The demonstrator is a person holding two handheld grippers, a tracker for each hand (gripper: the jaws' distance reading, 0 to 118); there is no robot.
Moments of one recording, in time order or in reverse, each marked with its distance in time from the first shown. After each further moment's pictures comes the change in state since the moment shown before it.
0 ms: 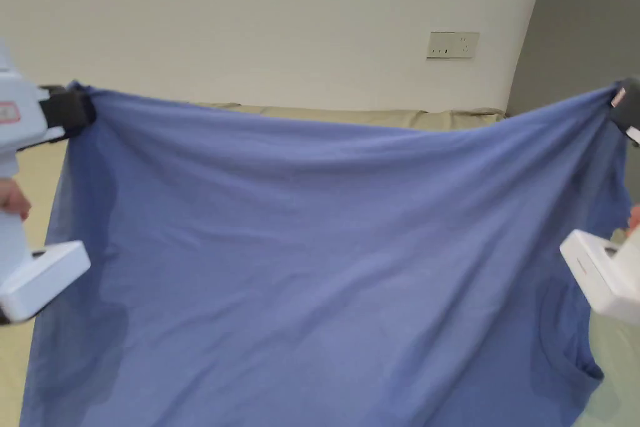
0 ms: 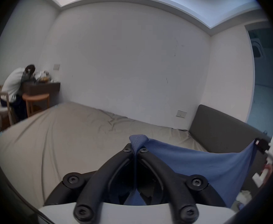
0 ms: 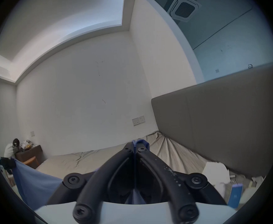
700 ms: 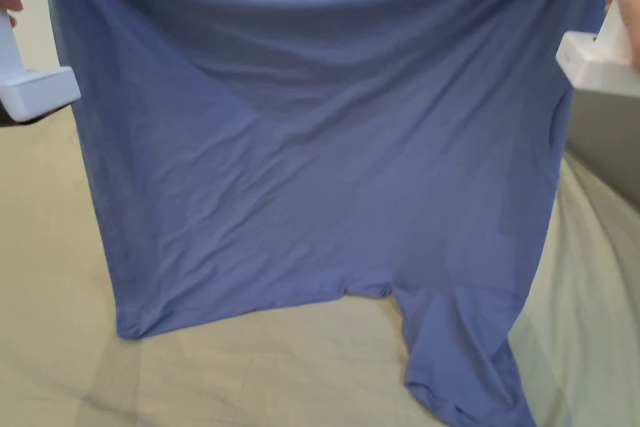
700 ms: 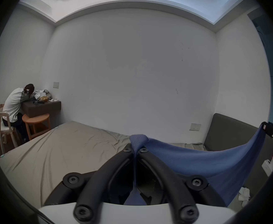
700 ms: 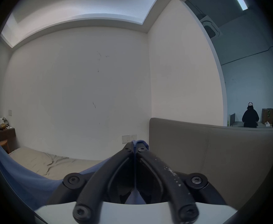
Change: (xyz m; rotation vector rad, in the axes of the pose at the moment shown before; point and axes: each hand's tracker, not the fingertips) left arm 0.036 0.092 -0.136 0.093 0.103 -0.075; right arm -0.097 0.085 -0.168 0.090 -0.132 0.242
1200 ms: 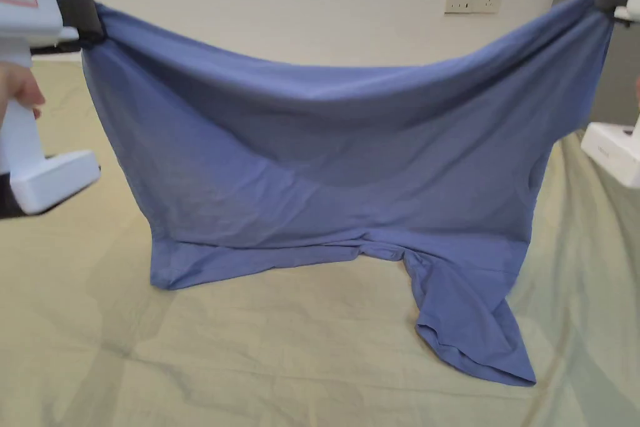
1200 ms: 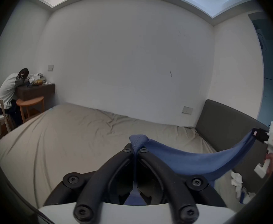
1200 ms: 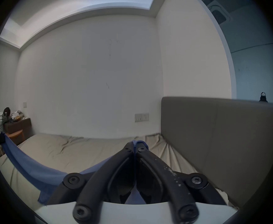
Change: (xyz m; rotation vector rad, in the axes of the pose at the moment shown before) left arm -0.042 -0.082 0.028 -0.156 -0.080 0.023; right arm 0.048 -0.098 0.044 -0.220 0.185 -0.004
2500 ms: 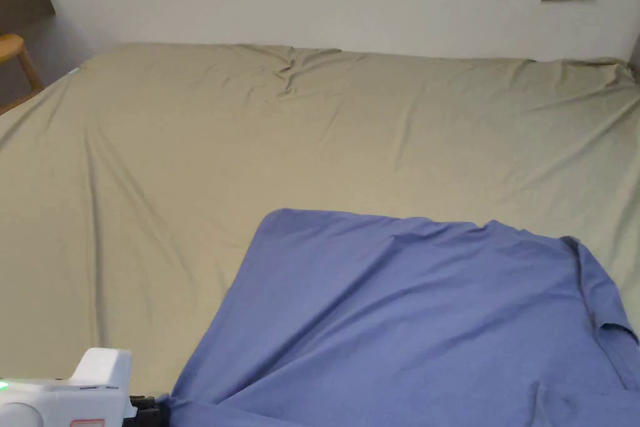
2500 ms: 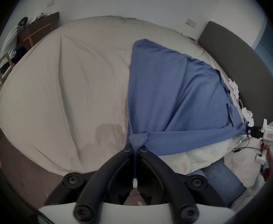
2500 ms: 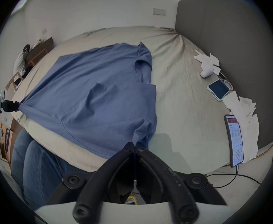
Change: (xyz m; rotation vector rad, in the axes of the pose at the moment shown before) left arm -0.086 -0.305 0.307 -0.785 -0.008 -0.009; right arm 0.077 -0.313 0.354 -0.854 0.209 0.178
